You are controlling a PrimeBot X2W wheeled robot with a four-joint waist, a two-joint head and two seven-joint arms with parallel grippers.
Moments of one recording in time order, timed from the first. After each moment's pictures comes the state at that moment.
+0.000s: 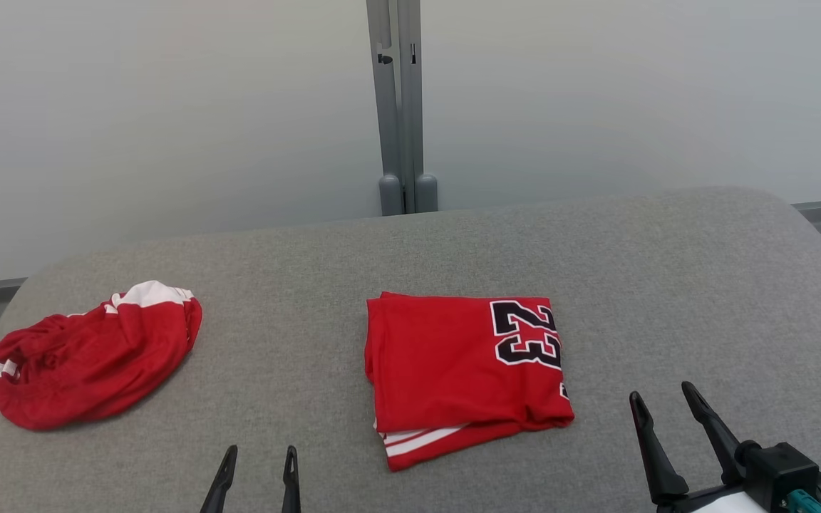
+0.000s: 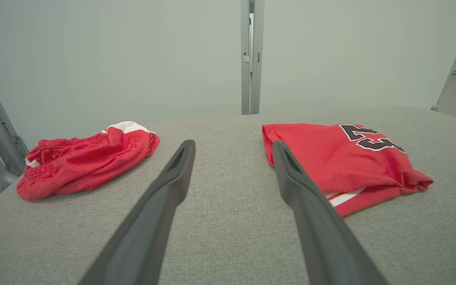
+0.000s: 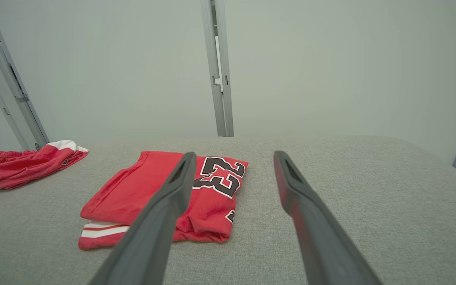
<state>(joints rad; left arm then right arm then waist) 0.26 0.05 -0.22 0.06 -0.10 0.07 -0.26 0.18 -0.15 0.11 0.07 0.21 0.13 -0.26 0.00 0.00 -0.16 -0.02</state>
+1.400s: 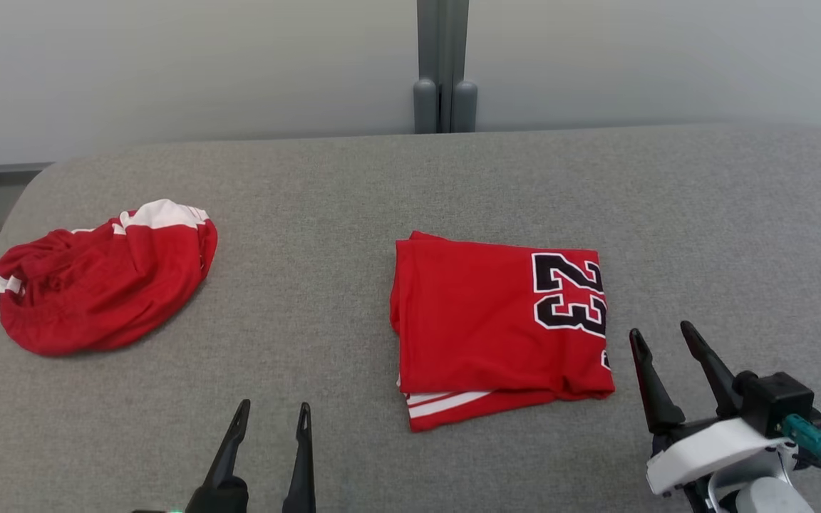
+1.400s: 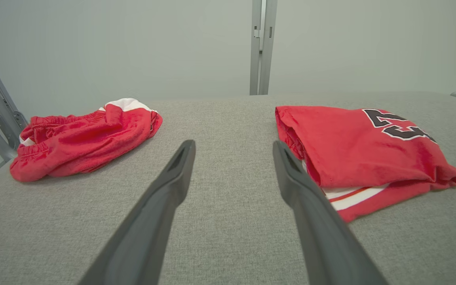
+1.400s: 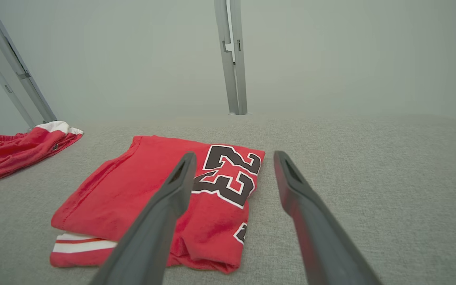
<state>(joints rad) 0.18 0.05 -0.25 0.05 -0.10 0.07 -0.26 0.00 -0.17 0.11 0.20 0.26 0.13 -0.26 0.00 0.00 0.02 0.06</state>
